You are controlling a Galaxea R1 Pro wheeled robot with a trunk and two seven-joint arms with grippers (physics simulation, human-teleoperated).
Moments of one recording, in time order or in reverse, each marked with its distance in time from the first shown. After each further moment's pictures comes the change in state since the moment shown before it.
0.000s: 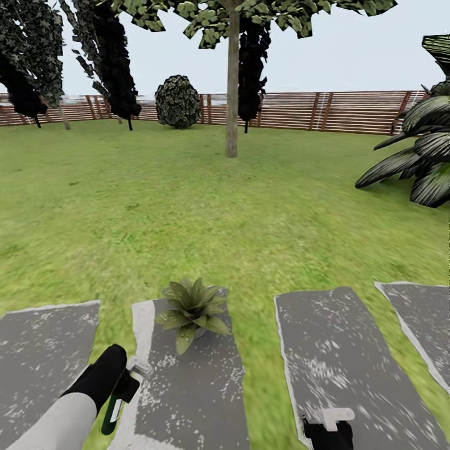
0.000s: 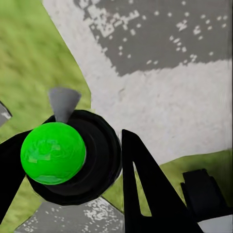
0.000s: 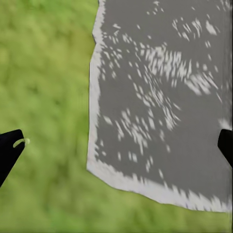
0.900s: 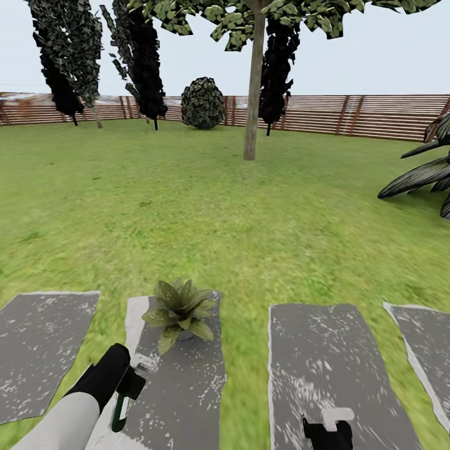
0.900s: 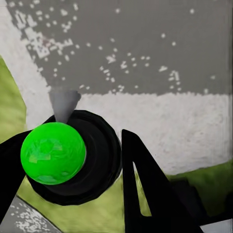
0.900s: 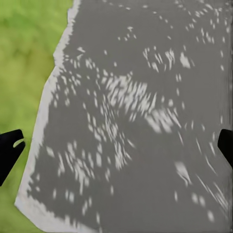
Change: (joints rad) left arm 0.000 -0.015 0.000 -0.010 0.062 -0.004 0.002; right arm 0.000 0.002 0.001 0.000 0.000 0.000 0.000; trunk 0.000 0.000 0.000
